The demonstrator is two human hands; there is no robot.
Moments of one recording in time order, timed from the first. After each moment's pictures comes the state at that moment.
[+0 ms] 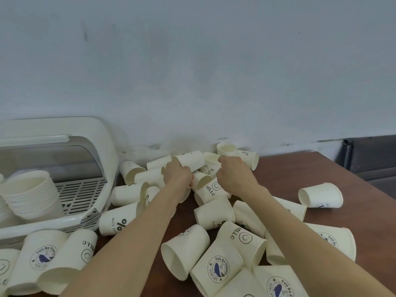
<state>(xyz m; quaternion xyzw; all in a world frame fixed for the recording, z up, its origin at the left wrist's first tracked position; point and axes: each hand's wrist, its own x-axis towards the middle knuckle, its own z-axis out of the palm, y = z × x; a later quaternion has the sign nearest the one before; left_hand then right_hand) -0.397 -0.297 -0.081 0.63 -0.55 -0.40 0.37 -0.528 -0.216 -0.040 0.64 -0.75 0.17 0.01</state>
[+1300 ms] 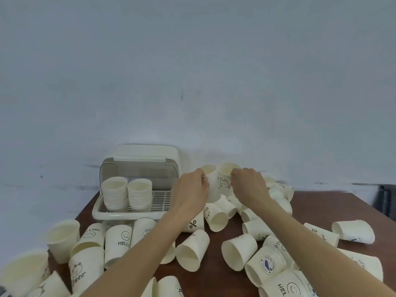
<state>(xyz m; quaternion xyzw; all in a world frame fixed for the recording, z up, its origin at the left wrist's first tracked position) -0.228 -0.156 0.025 0.56 -0.74 -0.05 0.37 -0.407 -0.183 0.020 0.69 -0.68 0.16 0.19</state>
